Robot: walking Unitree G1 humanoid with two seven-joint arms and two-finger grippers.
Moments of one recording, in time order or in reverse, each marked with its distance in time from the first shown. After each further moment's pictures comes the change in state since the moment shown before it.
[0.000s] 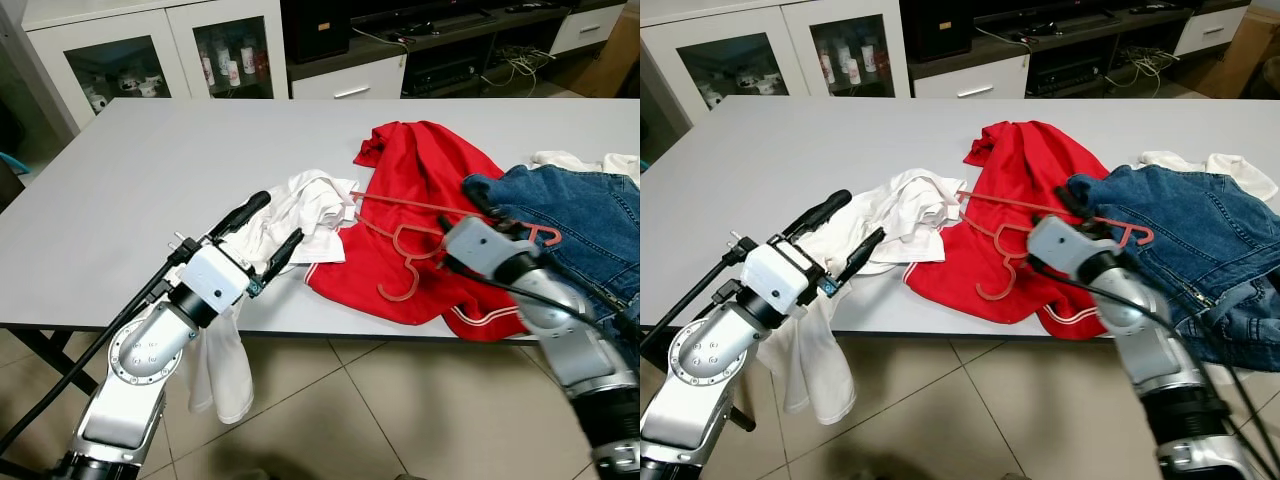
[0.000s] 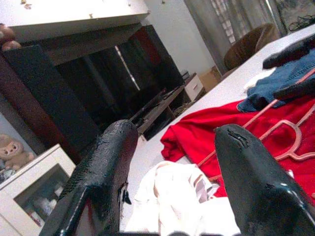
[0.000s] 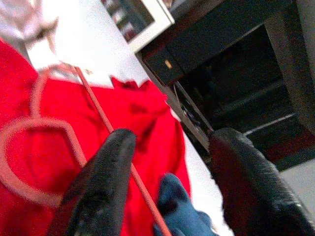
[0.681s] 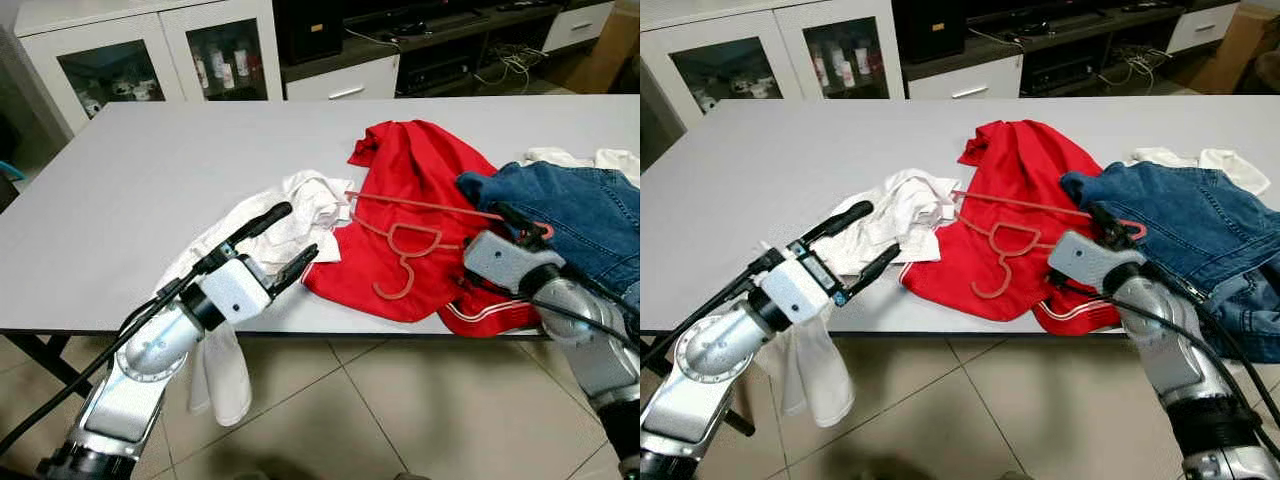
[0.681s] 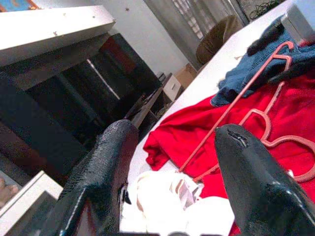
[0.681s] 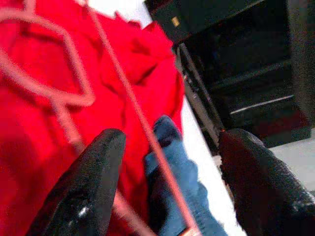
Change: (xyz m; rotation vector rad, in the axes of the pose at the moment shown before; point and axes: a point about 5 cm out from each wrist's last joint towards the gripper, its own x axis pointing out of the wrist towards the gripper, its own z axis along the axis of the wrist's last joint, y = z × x) left arm 0.005 -0.007 0.001 0.116 -0.013 -0.131; right arm -0.012 -0.006 -0.018 -0.119 0.127 0.039
